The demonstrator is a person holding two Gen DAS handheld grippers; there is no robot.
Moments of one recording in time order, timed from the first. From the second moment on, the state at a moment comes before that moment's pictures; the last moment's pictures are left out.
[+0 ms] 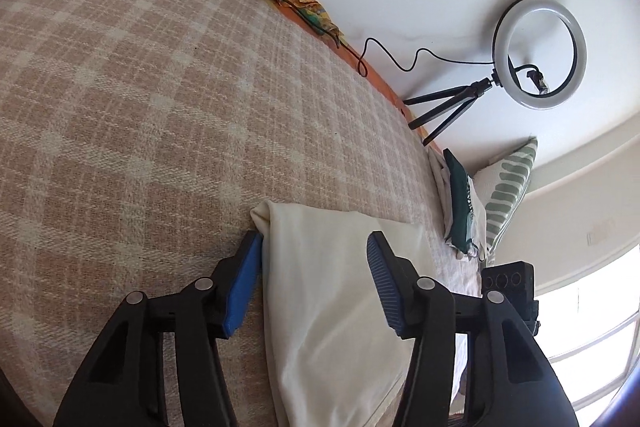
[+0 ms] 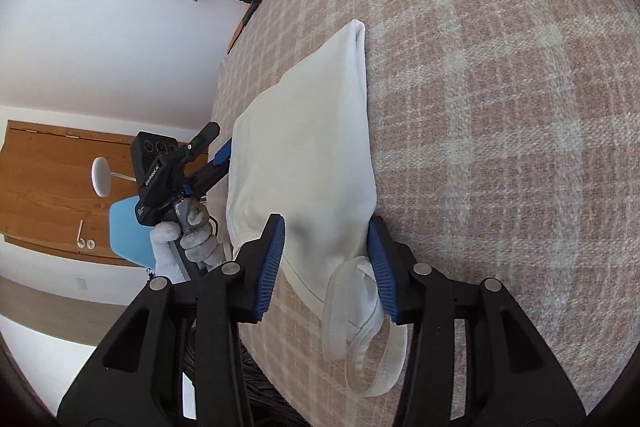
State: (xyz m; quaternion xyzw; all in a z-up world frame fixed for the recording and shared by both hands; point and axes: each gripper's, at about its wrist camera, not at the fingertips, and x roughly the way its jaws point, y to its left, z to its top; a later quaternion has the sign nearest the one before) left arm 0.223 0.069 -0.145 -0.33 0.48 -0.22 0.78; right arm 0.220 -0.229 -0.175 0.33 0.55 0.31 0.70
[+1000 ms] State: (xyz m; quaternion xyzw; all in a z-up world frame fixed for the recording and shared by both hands) left arm 0.226 0.060 -0.145 -0.31 0.47 -0.20 0.80; right arm 0.212 -0.217 -0.168 0.30 0.54 0.28 0.74
